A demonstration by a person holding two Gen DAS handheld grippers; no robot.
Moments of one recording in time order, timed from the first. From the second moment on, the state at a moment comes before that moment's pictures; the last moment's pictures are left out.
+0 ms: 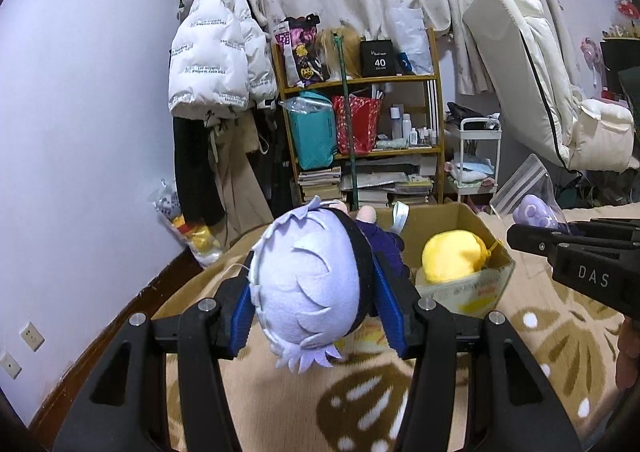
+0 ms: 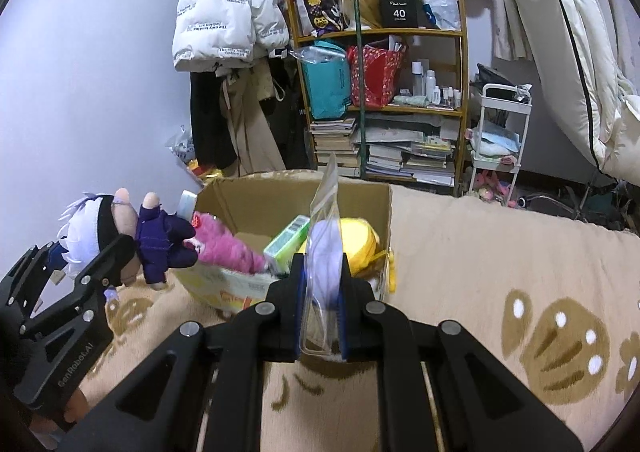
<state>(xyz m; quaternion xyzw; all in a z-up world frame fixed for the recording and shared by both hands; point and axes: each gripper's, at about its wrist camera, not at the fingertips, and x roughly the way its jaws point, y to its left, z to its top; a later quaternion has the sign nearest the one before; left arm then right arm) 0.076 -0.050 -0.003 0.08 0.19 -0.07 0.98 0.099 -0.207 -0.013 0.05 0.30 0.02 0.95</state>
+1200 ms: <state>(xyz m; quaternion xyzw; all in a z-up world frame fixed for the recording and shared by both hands) 0.140 -0.072 -0.028 0.10 0.21 -0.09 0.97 0.162 -0.205 -0.051 0.09 0.33 0.08 0.93</state>
